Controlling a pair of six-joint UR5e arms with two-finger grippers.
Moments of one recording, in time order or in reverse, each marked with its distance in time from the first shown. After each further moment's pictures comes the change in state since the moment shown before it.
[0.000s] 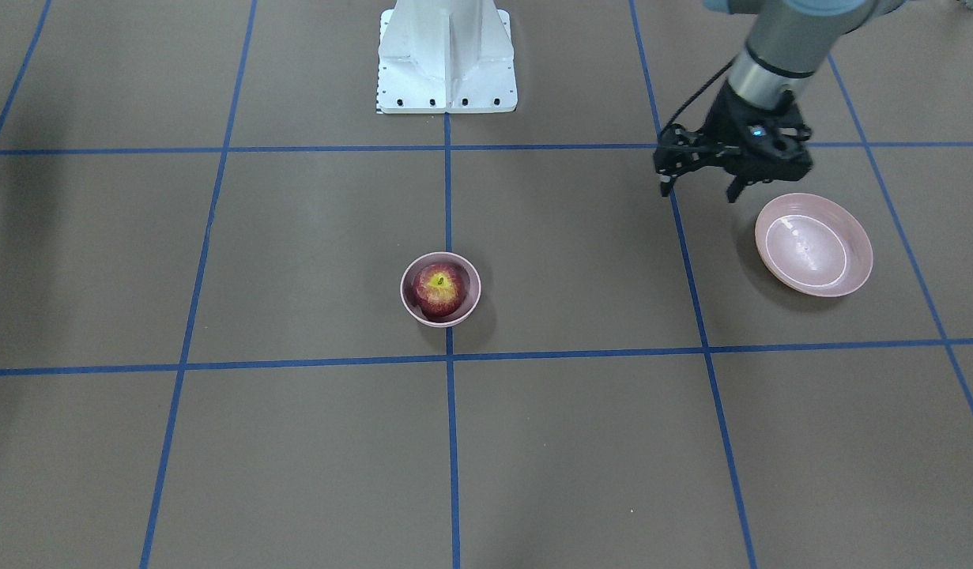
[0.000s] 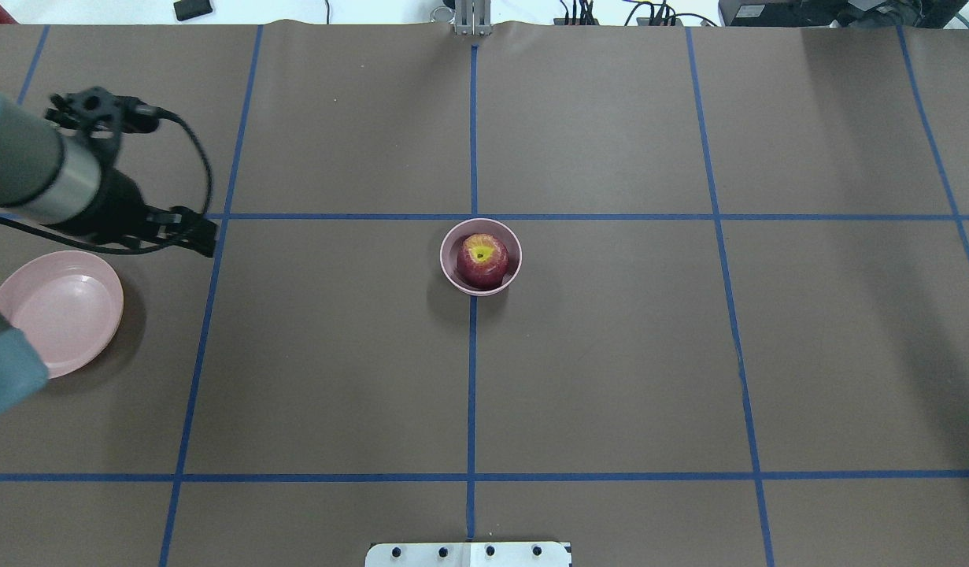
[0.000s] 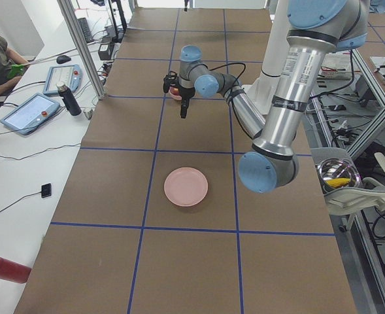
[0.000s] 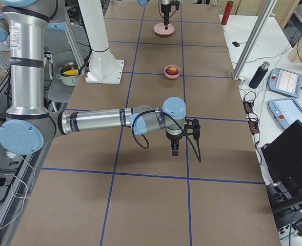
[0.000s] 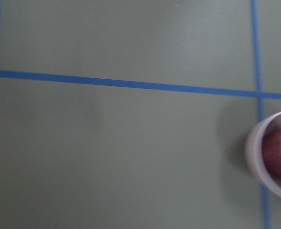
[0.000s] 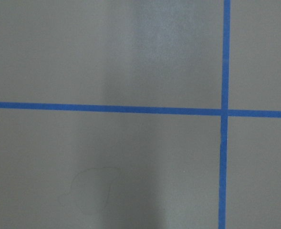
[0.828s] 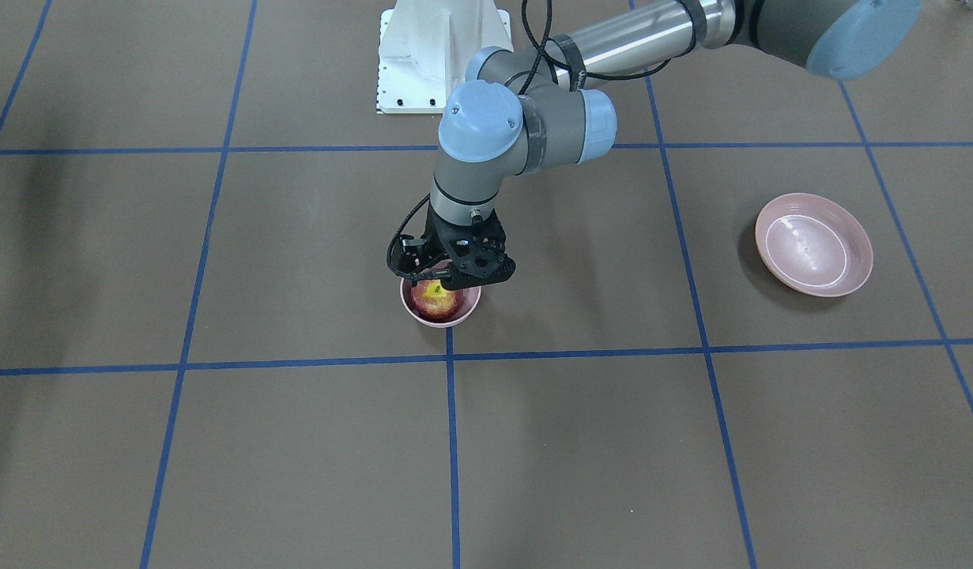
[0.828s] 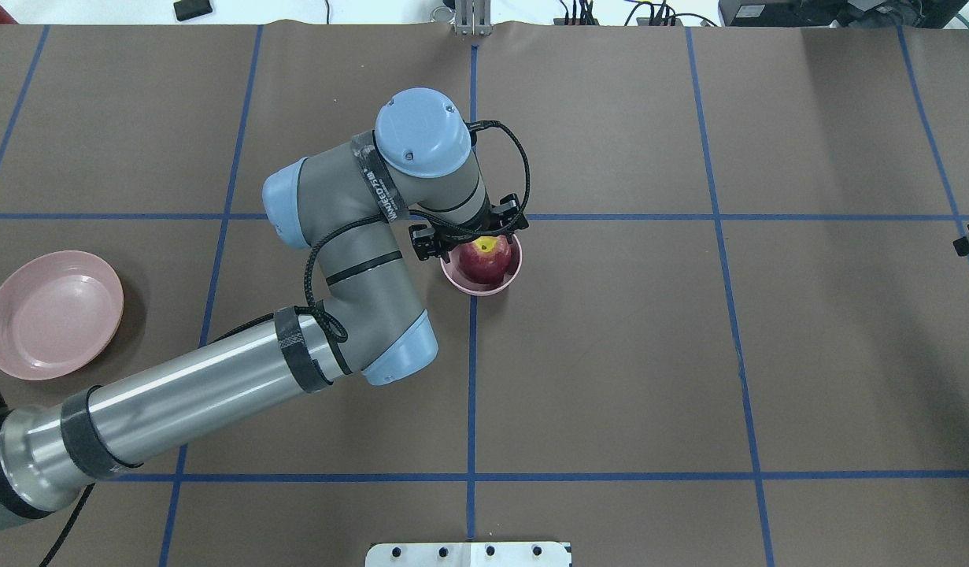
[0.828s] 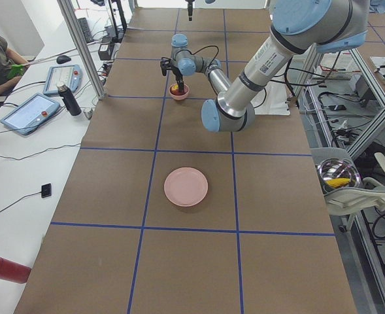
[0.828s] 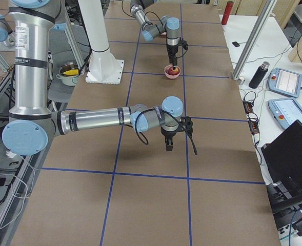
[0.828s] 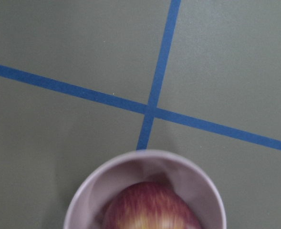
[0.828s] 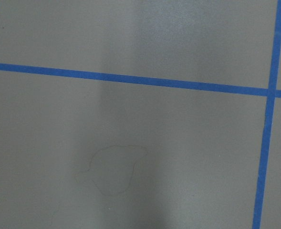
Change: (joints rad) left arm 0.331 -0.715 0.713 -0.236 0.168 -0.700; right arm -0.145 -0.034 0.021 0.008 -0.005 0.016
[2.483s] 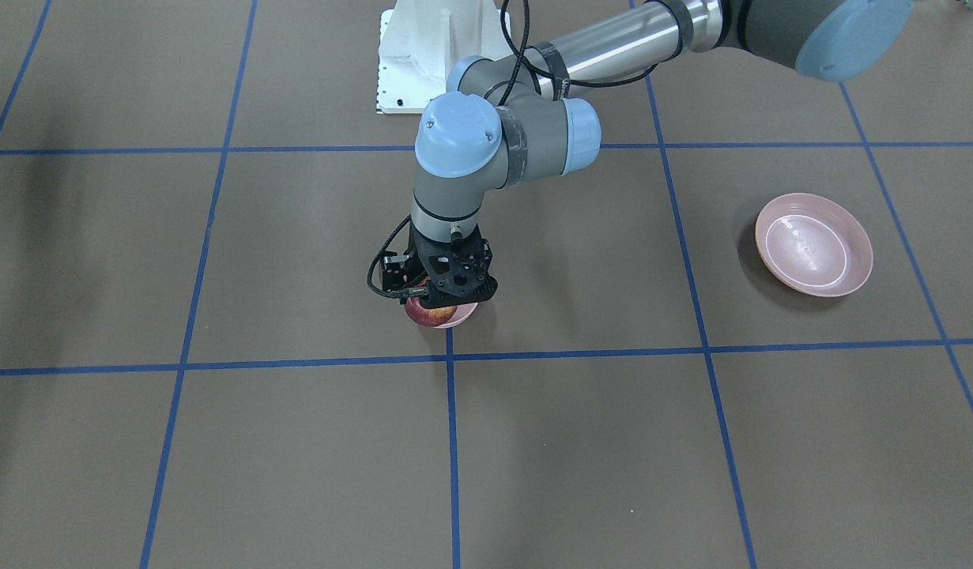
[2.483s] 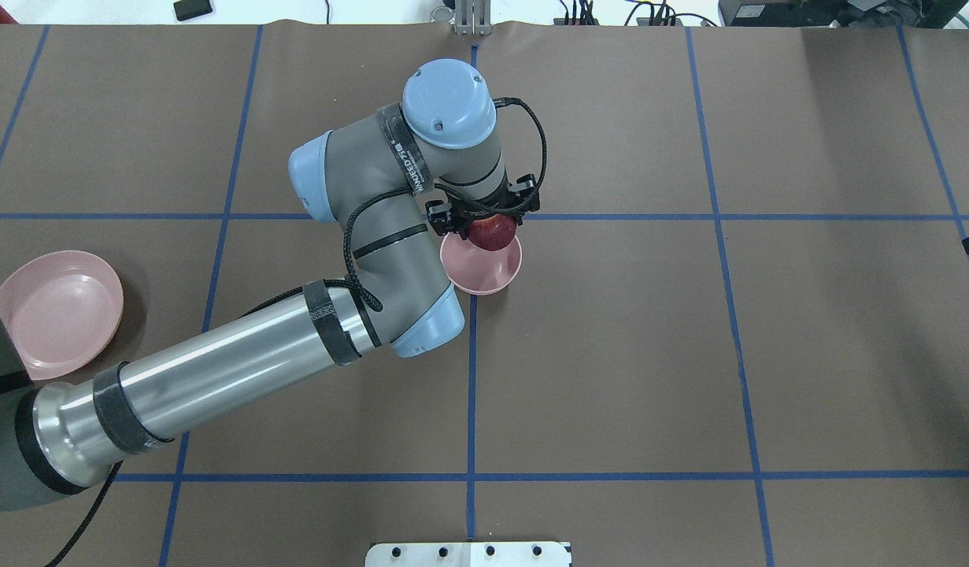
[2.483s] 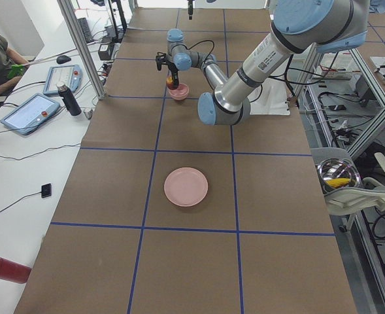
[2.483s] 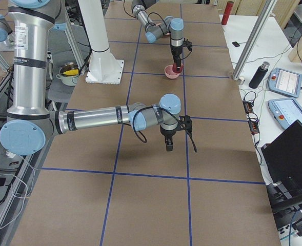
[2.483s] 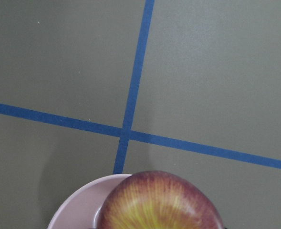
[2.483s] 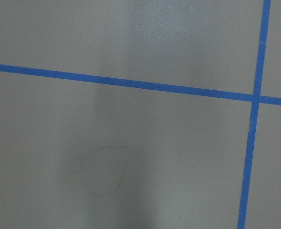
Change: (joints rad) left arm -0.017 -0.104 0.149 -0.009 0.008 0.060; right arm 0.001 -0.016 0.030 -0.001 -0.052 -0.010
